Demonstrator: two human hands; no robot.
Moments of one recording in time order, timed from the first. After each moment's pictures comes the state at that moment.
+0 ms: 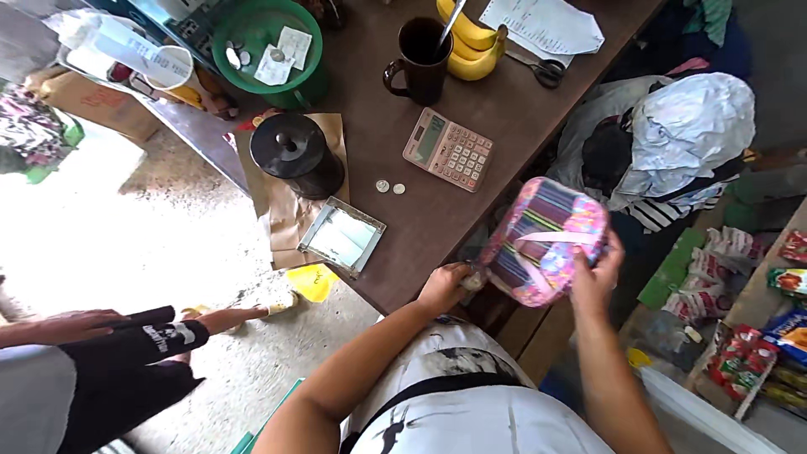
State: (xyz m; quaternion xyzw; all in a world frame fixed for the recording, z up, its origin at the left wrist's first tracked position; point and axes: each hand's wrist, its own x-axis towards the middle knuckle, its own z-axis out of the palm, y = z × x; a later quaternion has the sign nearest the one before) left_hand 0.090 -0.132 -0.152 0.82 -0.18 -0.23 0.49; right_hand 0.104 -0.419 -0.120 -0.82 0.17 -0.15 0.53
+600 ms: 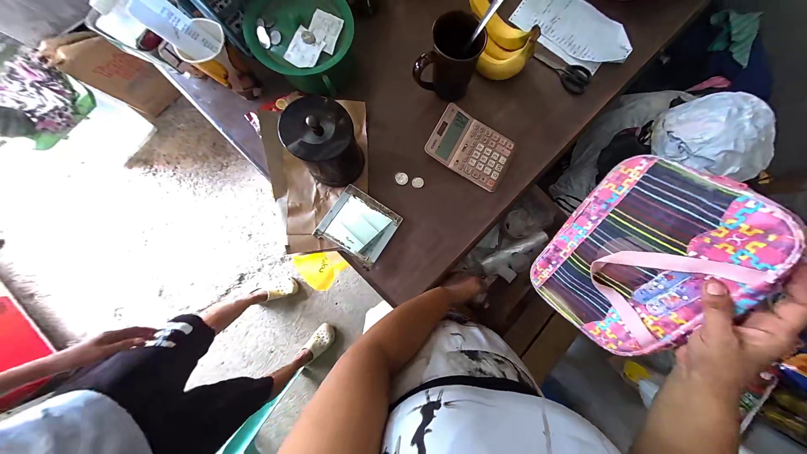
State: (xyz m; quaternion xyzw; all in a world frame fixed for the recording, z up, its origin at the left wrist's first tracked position) left_hand 0.093 -0.158 -0.201 0.78 -0.34 -0.46 0.27; right_hand 0.091 -0.431 0.002 -0.83 0.06 -0.27 0.49
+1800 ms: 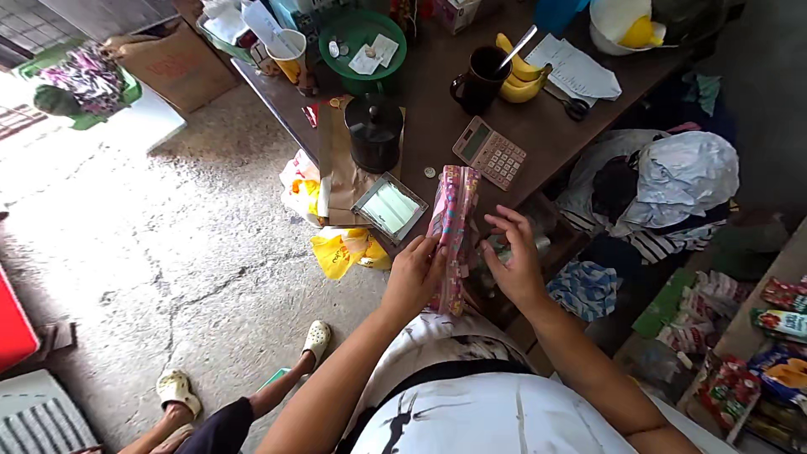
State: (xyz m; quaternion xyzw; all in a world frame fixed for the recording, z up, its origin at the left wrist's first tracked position) left_hand 0.025 -0.025 -0.032 0.86 0.00 0.03 0.52; right_hand 0.078 -0.226 -0.036 -0.88 -0.17 -0.02 0.44
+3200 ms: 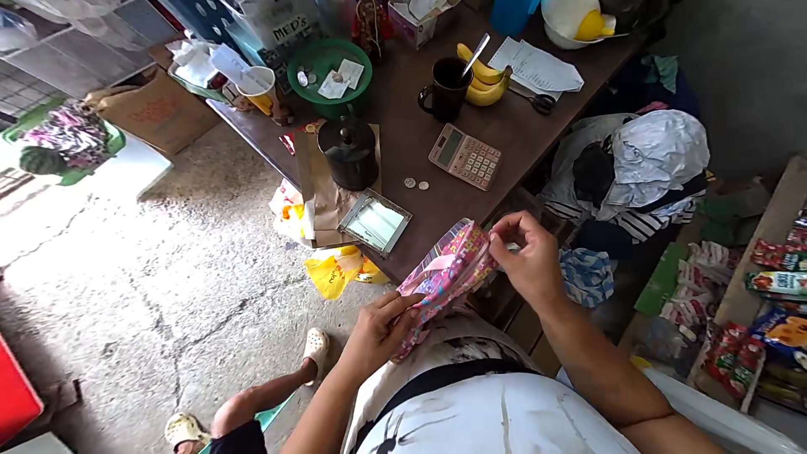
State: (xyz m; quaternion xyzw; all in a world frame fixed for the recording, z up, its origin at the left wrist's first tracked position) left_hand -0.031 0.011 -0.036 0.82 -0.14 0.02 0.55; right_hand 0.078 -0.239 0.018 -0.86 -0.07 -0.03 0.50
